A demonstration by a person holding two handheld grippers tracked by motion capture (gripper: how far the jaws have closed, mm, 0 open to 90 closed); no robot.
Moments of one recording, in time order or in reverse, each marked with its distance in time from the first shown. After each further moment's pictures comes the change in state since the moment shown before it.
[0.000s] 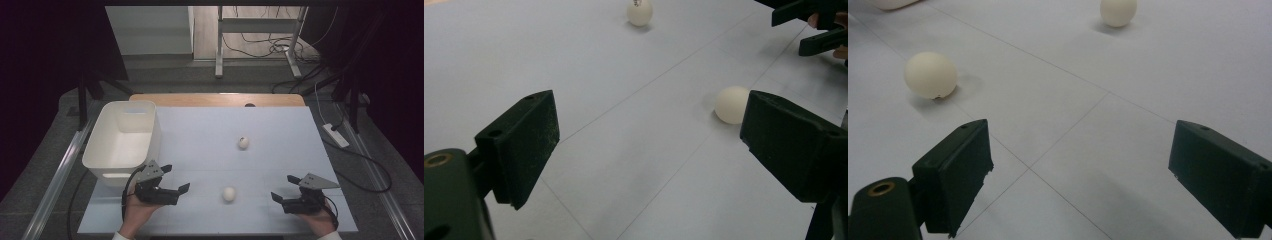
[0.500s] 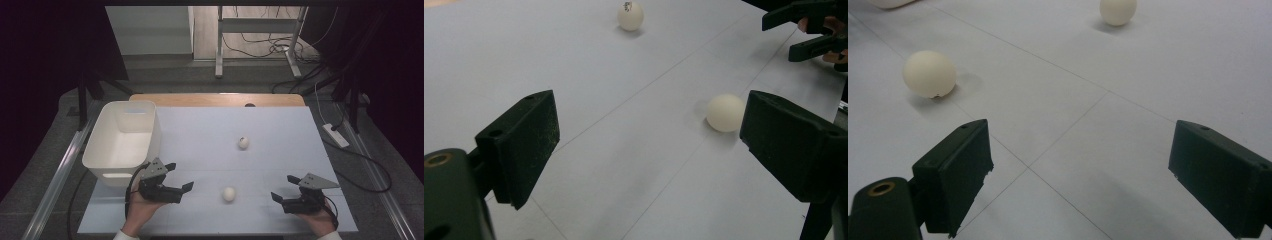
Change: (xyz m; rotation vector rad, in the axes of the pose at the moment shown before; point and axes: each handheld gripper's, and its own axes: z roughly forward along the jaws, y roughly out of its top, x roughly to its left) left arm -0.003 0.010 0.006 0.006 -0.021 0.008; right arm -0.001 0.000 0.000 0.005 0.000 0.001
